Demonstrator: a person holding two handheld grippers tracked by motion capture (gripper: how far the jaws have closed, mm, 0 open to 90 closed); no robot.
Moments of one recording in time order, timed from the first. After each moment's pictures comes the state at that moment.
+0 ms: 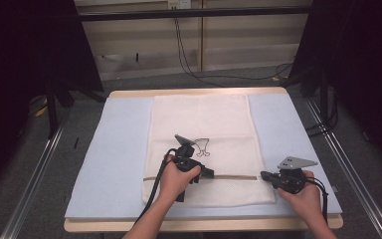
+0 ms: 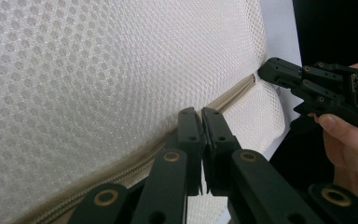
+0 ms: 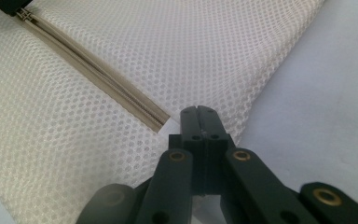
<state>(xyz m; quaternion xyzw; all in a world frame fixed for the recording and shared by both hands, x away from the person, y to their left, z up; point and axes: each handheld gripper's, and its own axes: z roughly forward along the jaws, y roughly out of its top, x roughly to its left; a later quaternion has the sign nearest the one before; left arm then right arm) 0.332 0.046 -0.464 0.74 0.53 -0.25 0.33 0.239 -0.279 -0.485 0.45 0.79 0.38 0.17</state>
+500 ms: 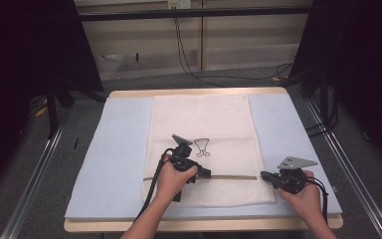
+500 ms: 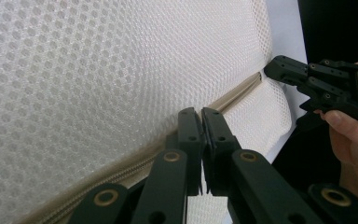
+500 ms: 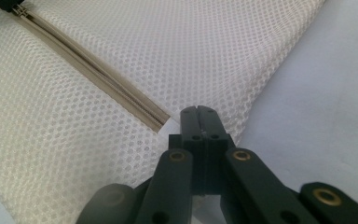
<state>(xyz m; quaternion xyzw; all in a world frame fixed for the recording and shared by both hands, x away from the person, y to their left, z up) 0.333 0.054 -0.463 0.74 0.53 -0.25 0.34 0.239 -0.279 -0.485 0.44 0.79 0.38 0.17</state>
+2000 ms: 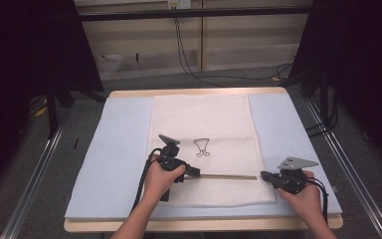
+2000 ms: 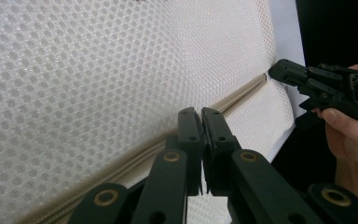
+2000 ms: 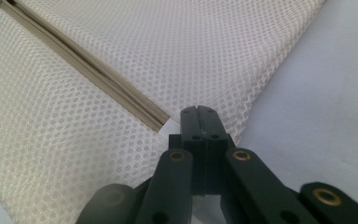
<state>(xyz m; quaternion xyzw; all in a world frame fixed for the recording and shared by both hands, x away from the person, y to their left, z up) 0.336 0.089 -0.461 0.73 0.54 -0.25 0.34 0.238 -0.280 -0.486 0.45 0.79 0.39 0.17</state>
